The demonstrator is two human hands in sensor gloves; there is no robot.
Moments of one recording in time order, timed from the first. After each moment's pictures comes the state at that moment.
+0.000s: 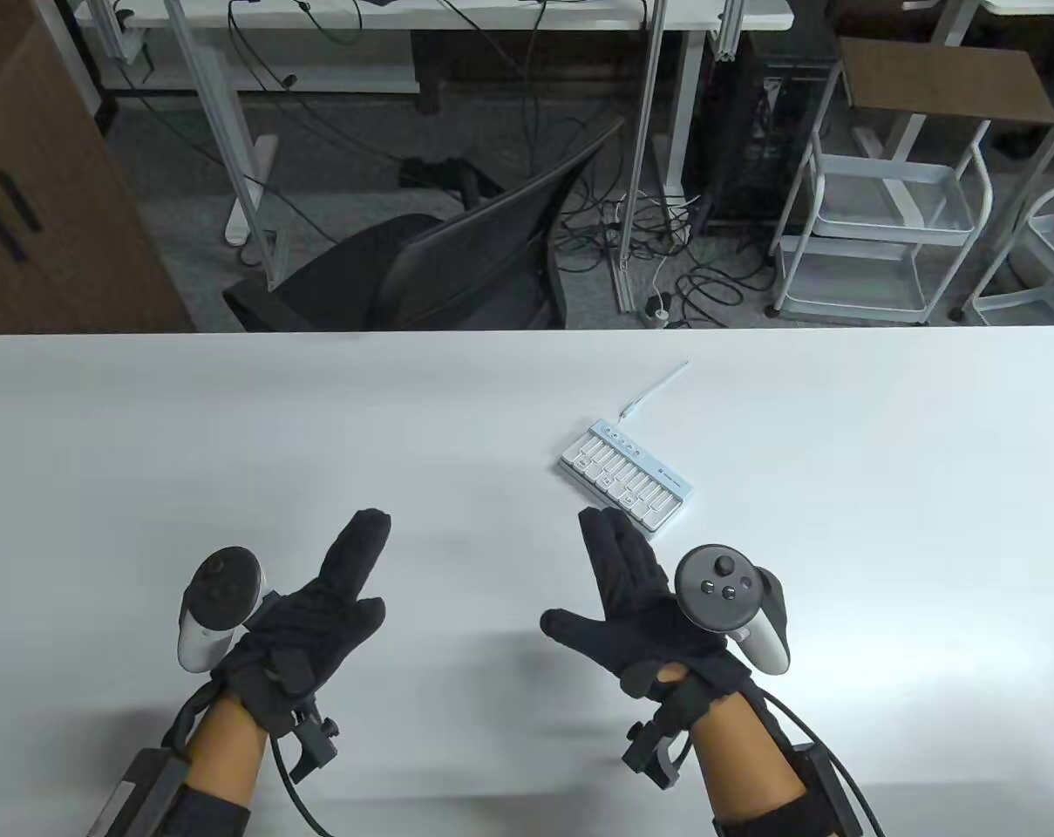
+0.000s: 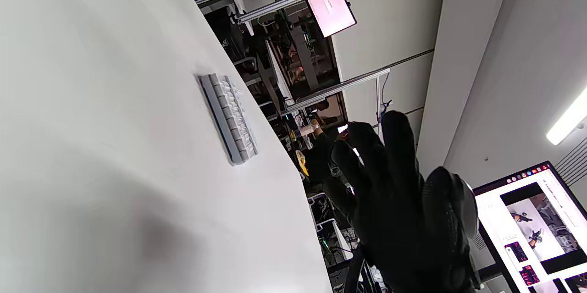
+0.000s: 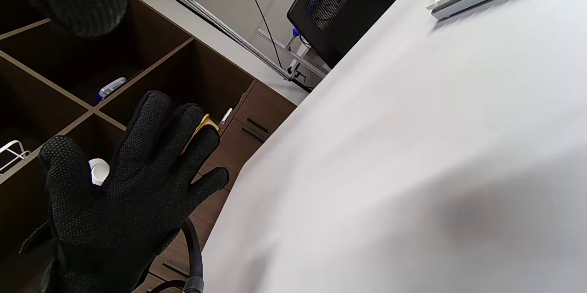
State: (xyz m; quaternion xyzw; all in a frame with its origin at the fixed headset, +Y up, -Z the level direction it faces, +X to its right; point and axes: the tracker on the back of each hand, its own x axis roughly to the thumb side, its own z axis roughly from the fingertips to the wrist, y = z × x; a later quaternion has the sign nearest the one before) left_hand -0.249 -0.690 -0.294 -0.13 -0.29 0.56 0.76; right_hand 0.118 -0.664 -0.284 0.20 0.14 0.84 0.49
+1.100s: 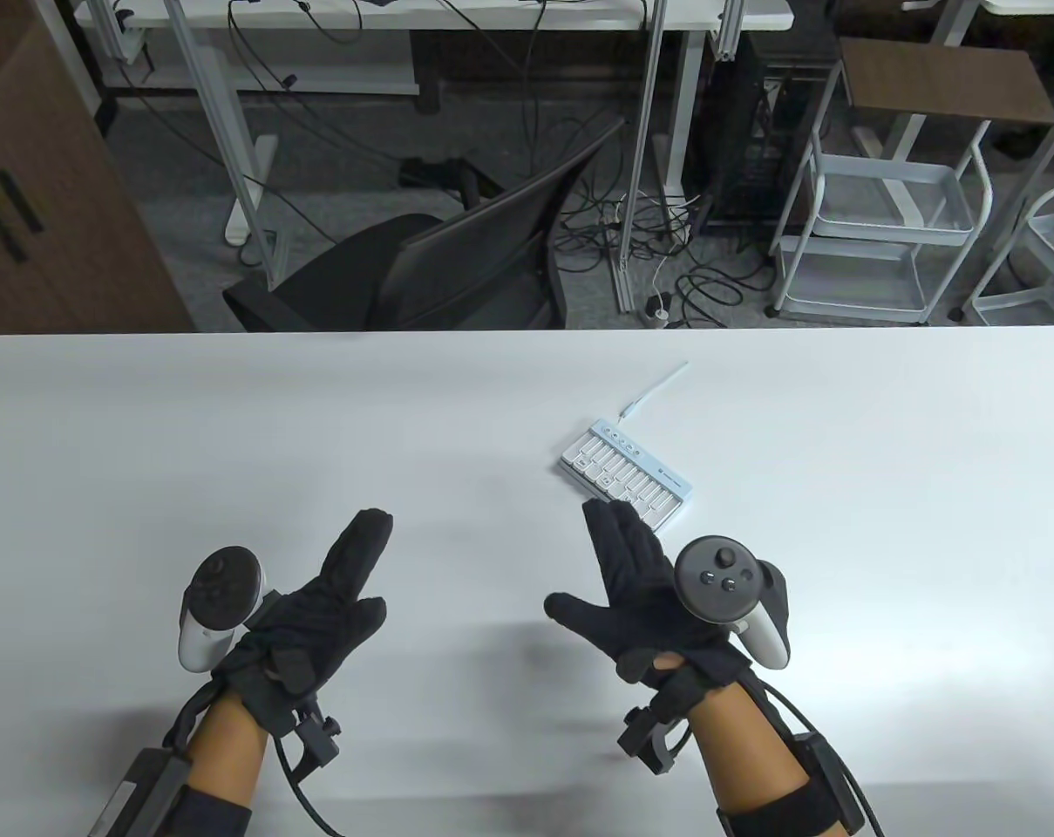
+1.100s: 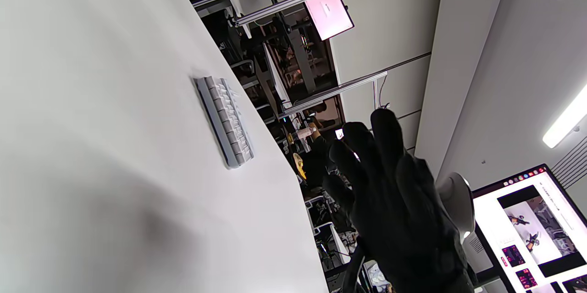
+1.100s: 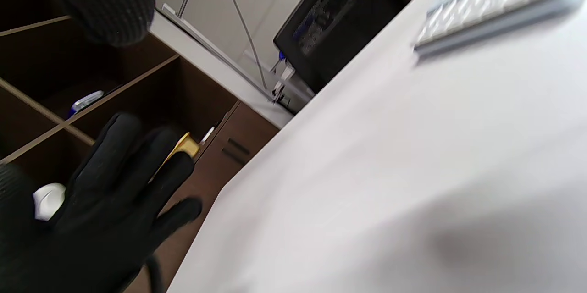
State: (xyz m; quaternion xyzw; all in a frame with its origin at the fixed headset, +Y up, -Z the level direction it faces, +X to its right) left_hand -0.248 -0.686 -0.295 -0.12 -0.29 0.57 0.76; right_hand 0.121 -0.648 -0.298 0.16 0.09 0.87 0.46
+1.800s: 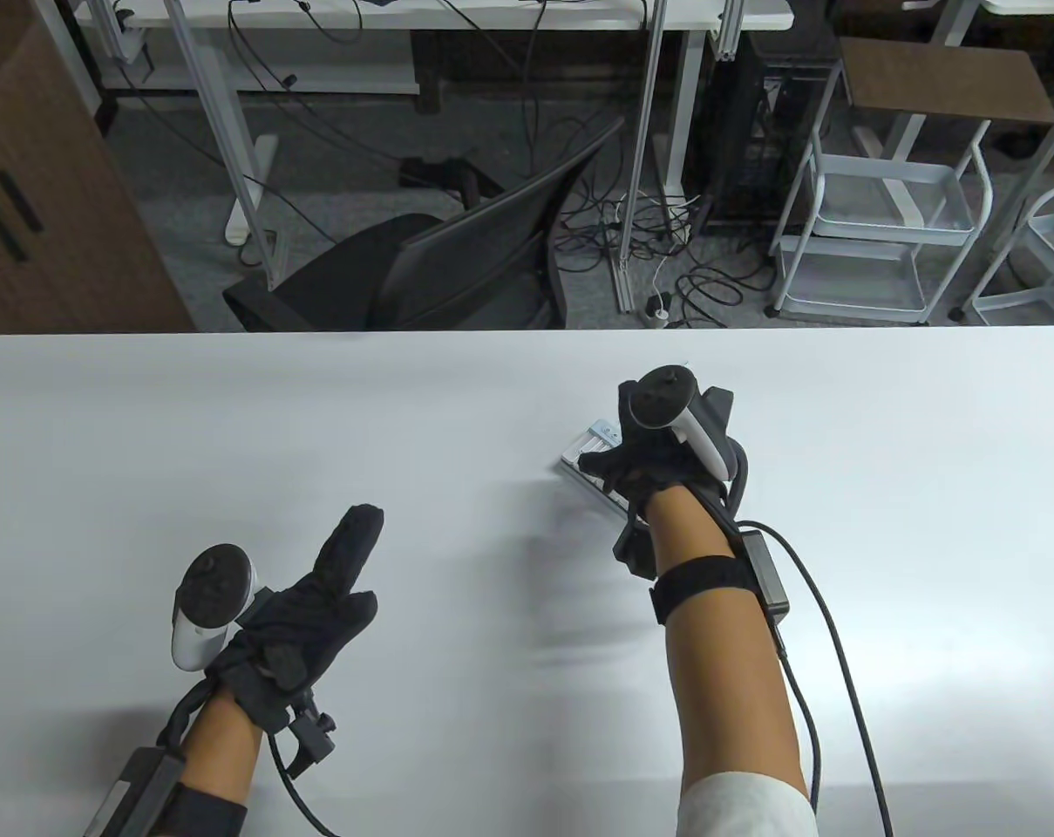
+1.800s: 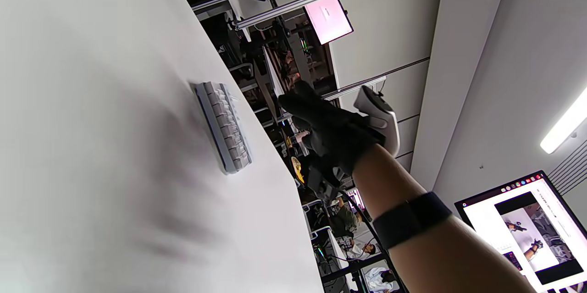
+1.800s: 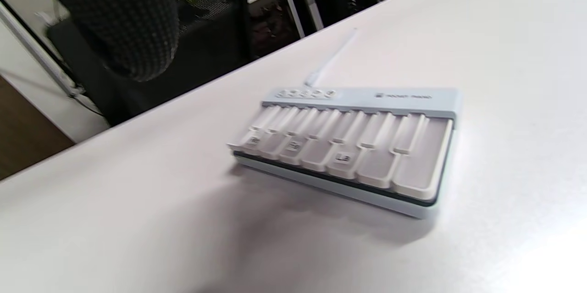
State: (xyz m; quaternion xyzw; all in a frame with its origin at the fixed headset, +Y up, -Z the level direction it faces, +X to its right) left_hand -0.253 -0.682 -0.294 -0.12 -0.29 0.57 0.76; right_hand 0.126 -0.665 -0.469 -0.09 0.15 0.96 0.24
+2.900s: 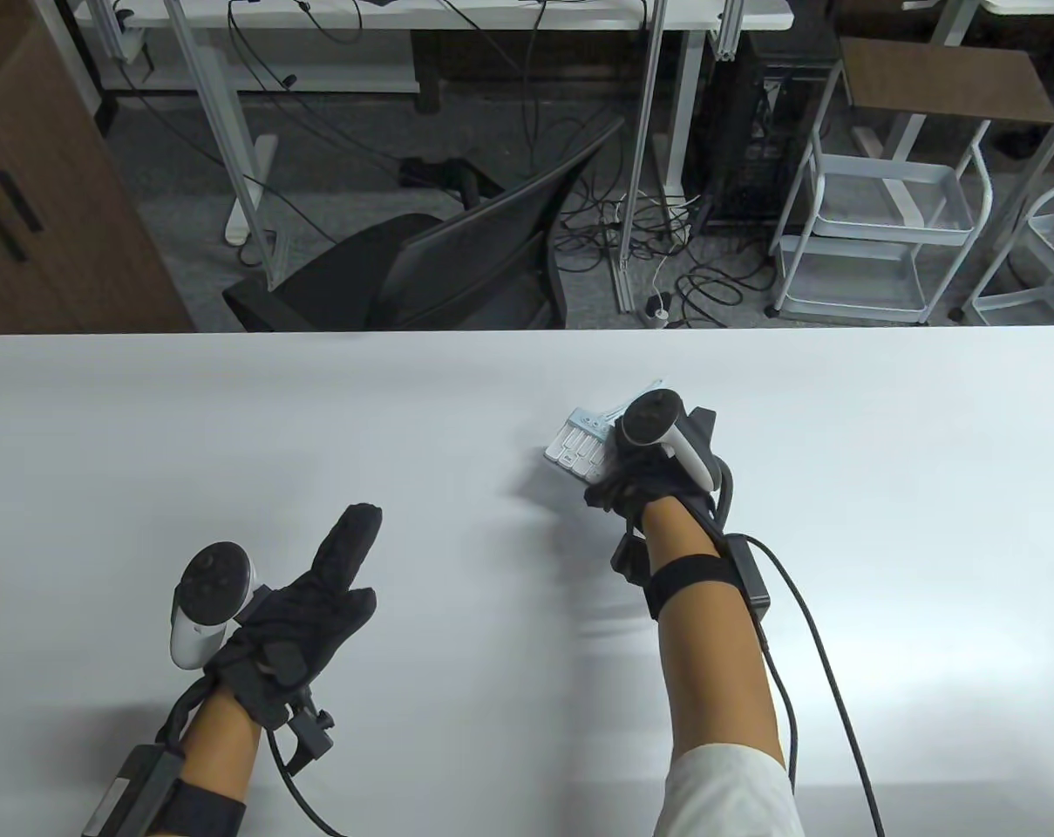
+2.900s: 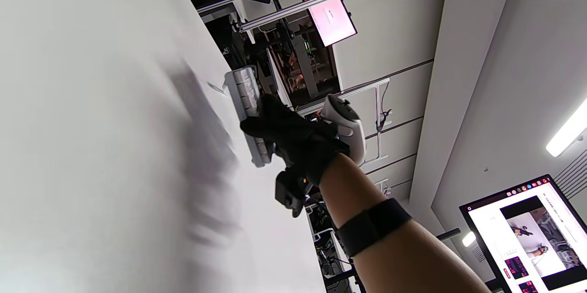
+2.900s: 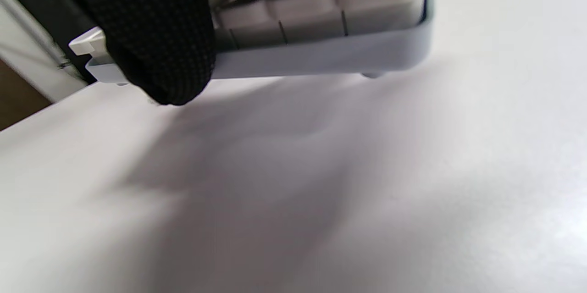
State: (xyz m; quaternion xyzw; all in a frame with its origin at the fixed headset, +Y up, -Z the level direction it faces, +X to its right) left_hand -0.252 -0.682 -0.296 -0.12 -0.28 0.57 0.76; right_hand 0.121 -0.702 -0.471 -0.04 0.18 0.95 0.23
